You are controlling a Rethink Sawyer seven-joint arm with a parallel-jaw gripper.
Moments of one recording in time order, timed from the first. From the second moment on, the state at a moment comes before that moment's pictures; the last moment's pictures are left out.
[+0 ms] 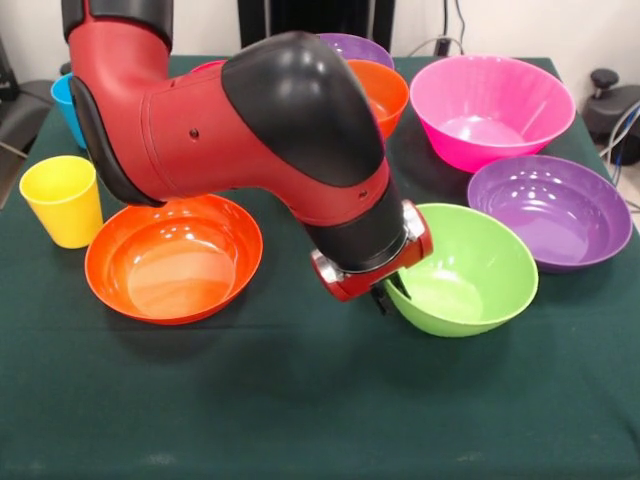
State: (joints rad) arm -0.56 -0.12 0.70 0.95 -0.43 1.08 1.32
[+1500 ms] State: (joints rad) arm -0.59 -0.20 0.83 0.85 -0.40 1.52 1.22
